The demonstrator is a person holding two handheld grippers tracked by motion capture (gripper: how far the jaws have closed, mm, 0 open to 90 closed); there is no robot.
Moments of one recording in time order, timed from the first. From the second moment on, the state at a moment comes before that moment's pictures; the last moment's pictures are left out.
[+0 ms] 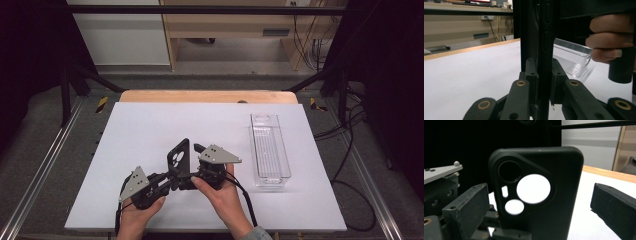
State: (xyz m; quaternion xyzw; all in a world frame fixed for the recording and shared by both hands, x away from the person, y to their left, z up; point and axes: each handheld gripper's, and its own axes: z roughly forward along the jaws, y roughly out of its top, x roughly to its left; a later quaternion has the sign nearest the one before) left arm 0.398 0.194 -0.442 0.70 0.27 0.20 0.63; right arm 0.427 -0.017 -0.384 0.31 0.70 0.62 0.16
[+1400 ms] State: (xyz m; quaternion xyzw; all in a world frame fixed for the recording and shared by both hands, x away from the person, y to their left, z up) left arm 0.394 0.187 -0.447 0.70 0.27 0.18 0.64; right arm 0.425 -0.014 -0.393 0.32 0.69 0.62 0.16
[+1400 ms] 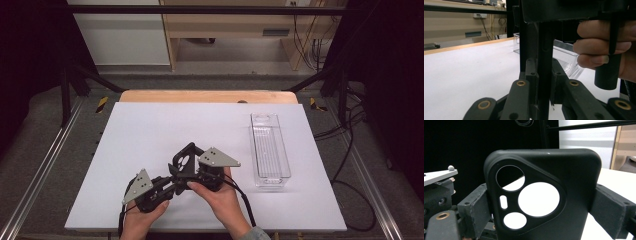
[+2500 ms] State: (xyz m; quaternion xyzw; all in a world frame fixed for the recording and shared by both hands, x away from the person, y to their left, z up) left arm 0.393 0.273 -0.439 0.67 0.36 0.29 0.58; right arm 0.515 -0.076 -0.322 0.43 0.68 0.54 0.26
